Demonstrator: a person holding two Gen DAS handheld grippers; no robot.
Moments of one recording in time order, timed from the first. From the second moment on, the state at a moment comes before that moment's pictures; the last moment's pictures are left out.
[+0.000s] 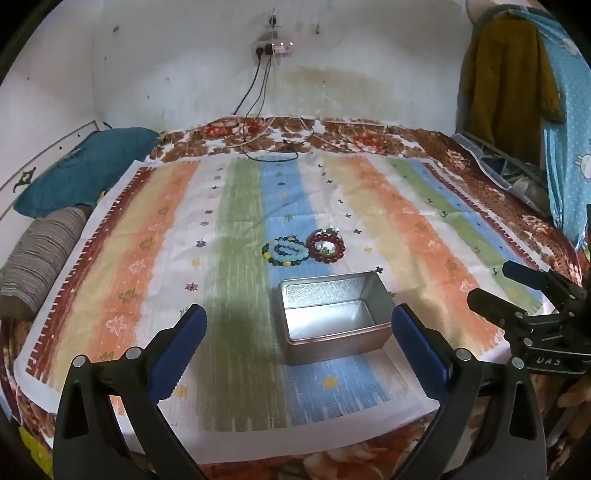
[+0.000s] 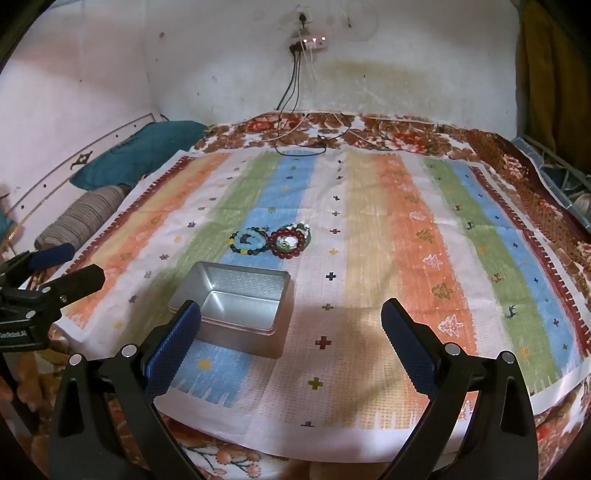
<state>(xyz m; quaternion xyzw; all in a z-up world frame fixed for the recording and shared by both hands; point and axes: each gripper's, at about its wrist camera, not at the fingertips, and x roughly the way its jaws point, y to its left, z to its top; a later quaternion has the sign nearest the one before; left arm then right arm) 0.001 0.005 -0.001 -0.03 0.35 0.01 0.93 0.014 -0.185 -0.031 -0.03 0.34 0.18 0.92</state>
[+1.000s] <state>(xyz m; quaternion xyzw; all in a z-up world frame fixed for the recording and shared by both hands) 0.000 0.010 0.002 -0.03 0.35 0.02 0.94 0.014 -0.184 -0.030 -0.03 0.35 0.20 0.92</state>
